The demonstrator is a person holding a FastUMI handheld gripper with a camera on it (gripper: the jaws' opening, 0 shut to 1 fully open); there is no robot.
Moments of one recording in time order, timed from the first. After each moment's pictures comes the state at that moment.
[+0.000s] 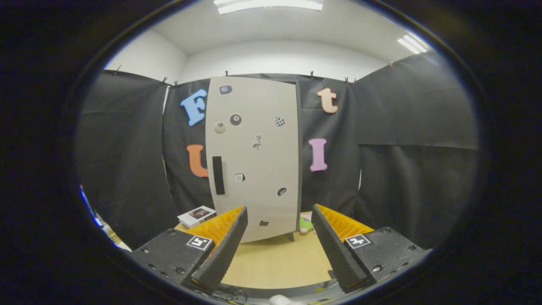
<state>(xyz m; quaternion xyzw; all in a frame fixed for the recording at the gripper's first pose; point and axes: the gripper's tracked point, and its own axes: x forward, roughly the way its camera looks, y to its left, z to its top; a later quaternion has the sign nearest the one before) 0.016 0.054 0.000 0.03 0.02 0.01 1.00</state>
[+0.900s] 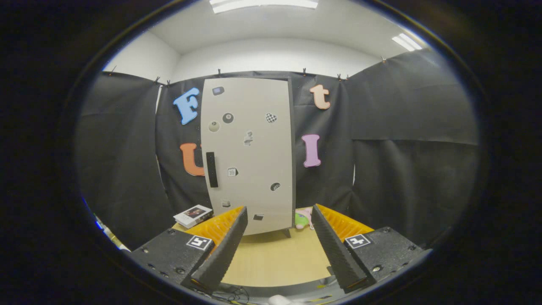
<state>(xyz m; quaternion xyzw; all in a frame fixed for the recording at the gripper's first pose) 0.018 0.055 -0.011 0.04 0.03 0.00 1.00</state>
